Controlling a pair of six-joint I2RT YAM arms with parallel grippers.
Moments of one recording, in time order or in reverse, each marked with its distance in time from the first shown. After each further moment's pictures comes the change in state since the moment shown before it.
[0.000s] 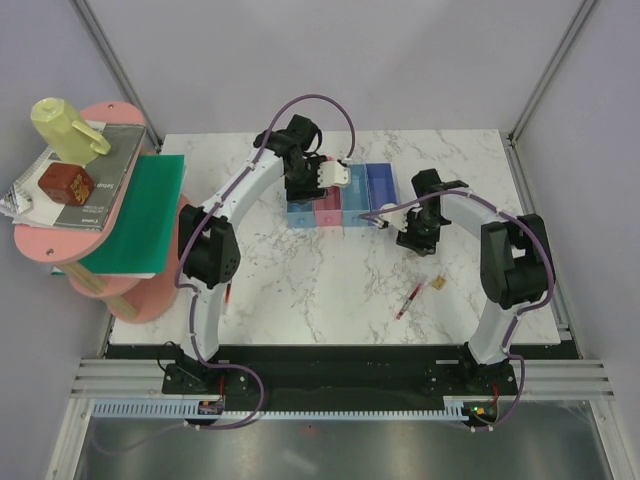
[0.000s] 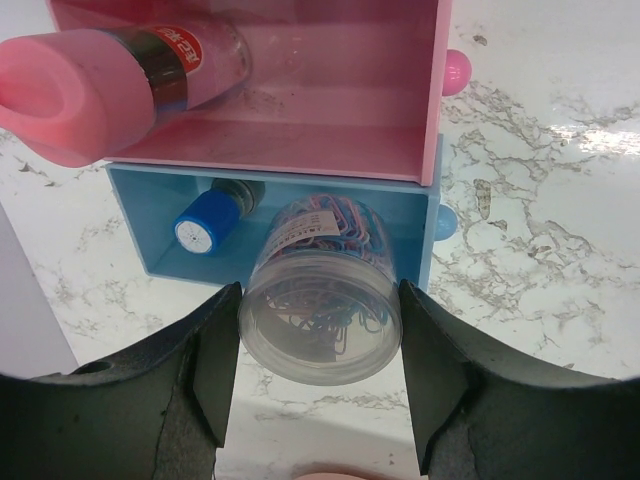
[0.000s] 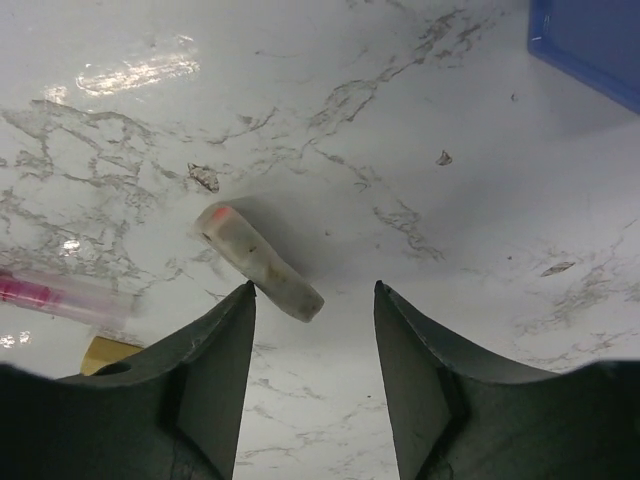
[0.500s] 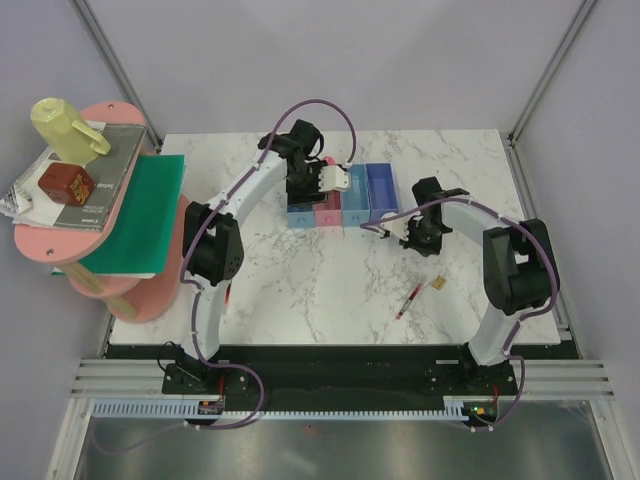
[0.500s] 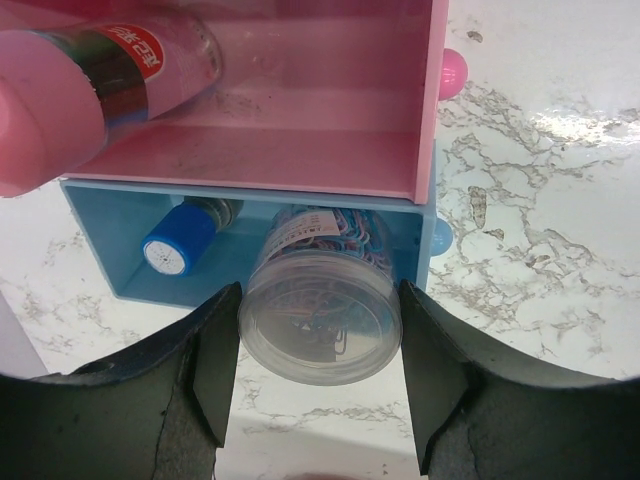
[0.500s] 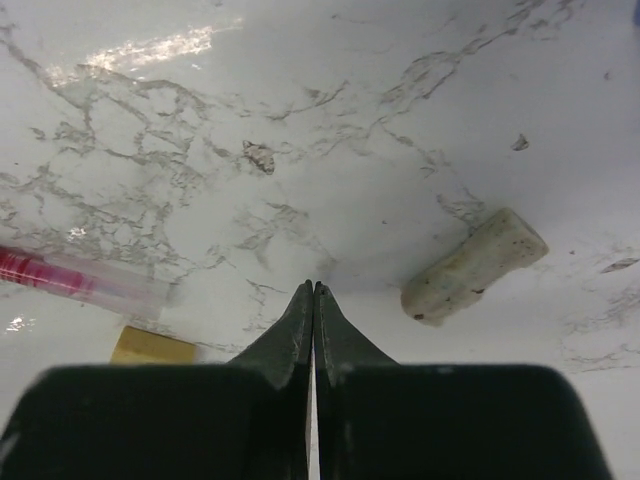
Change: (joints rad) left arm 0.000 0.044 0.000 -0.003 -0.001 -0.001; right arm 0.012 -0.046 -0.079 0.019 0.013 -0.012
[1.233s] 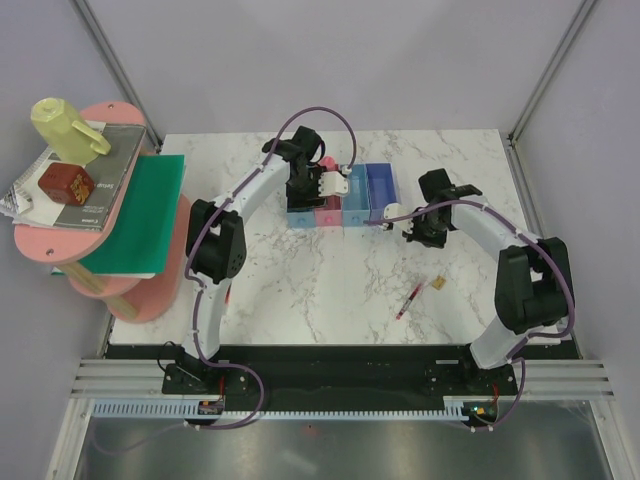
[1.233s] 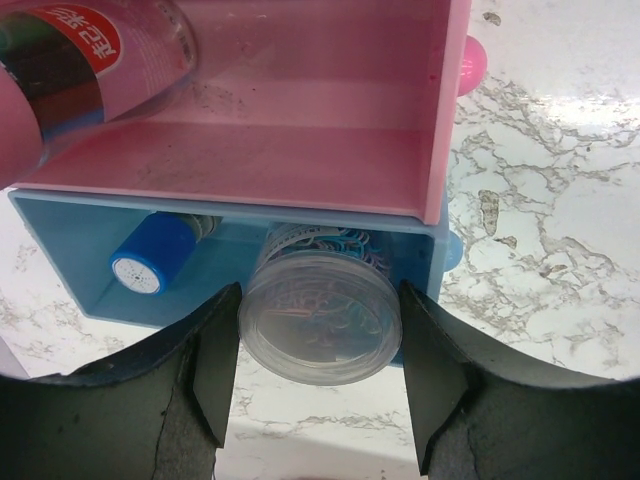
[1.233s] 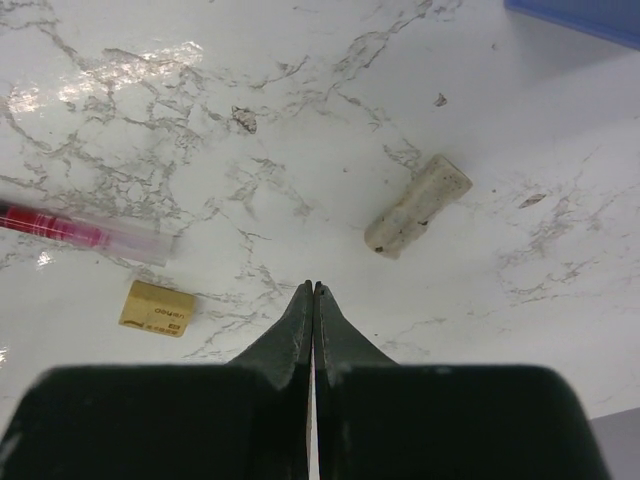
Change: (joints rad) left arm 0.000 0.037 -0.026 0.024 -0.033 -0.001; right arm 0.000 -0.132 -0.004 -0.038 0.002 0.012
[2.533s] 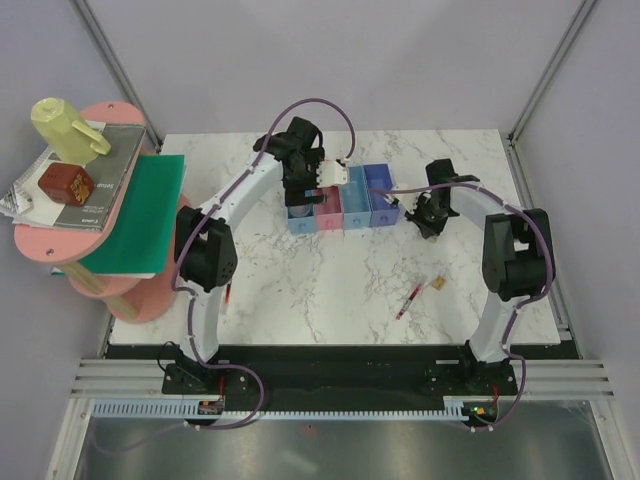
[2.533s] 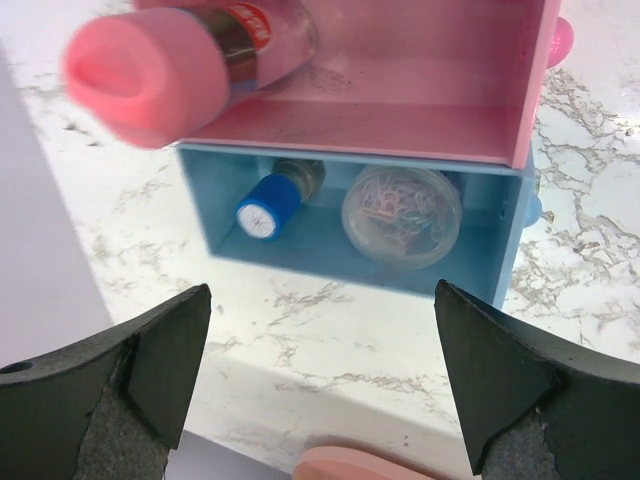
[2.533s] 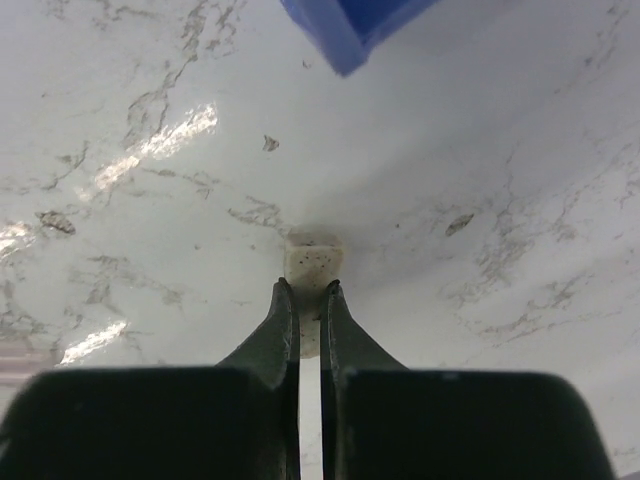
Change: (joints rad) left arm -0.009 -0.098 -0.053 0.078 -0.072 -0.014; right arm -0.101 0.252 0.156 0.143 -0.048 0.168
